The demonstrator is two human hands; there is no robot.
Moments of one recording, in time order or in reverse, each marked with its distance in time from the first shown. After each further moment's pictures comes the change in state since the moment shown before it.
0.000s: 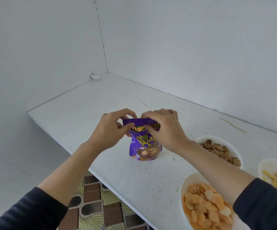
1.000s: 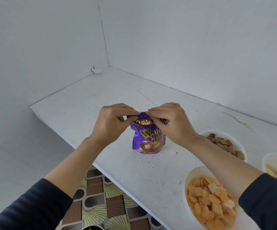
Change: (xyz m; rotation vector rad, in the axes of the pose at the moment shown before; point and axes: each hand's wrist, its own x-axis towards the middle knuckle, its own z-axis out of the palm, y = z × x) left_hand 0.001 -0.021 0.002 0.120 0.184 0.277; right_hand -0.003 0.009 -0.002 0.044 0.144 -0.186
